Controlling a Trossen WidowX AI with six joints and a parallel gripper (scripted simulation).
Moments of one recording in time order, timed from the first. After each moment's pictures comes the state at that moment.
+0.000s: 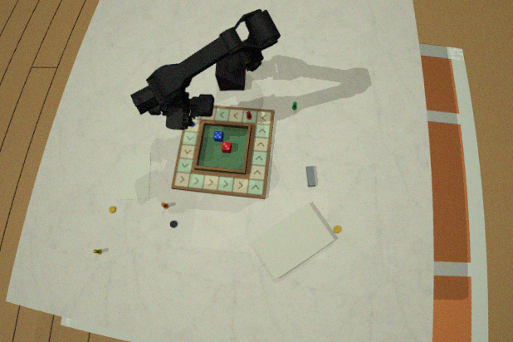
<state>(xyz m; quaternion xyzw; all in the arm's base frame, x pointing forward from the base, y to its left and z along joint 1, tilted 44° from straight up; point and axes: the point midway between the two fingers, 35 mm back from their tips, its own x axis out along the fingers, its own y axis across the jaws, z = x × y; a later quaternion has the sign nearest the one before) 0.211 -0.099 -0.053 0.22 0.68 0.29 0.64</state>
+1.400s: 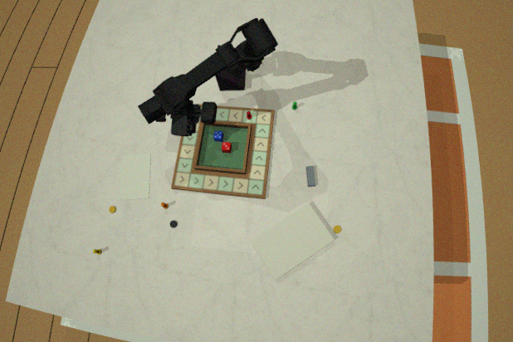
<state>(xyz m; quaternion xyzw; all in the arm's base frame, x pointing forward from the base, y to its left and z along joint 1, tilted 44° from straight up) 0.206 -0.067 -0.089 0.22 0.68 0.29 0.63</state>
